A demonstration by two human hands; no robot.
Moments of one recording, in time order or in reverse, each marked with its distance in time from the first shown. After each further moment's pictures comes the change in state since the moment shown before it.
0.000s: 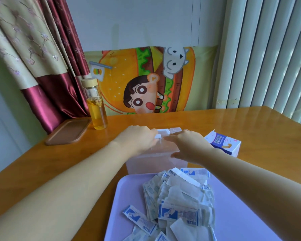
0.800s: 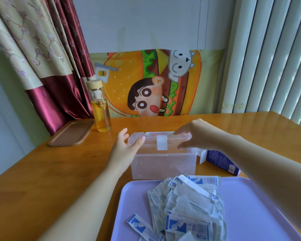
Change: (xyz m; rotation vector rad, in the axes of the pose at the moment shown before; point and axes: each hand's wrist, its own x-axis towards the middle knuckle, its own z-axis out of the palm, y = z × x) left_hand -0.033 -0.020 0.052 -1.379 0.330 -0.693; right_hand 0.027 0.027 -0.029 0.264 -0.067 0.007
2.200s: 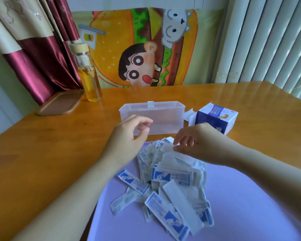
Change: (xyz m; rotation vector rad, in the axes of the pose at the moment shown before) left_hand -0.080 0.002 0.015 0.262 -0.149 0.530; right_hand -0.113 -0.034 0.038 0.260 0.020 0.037
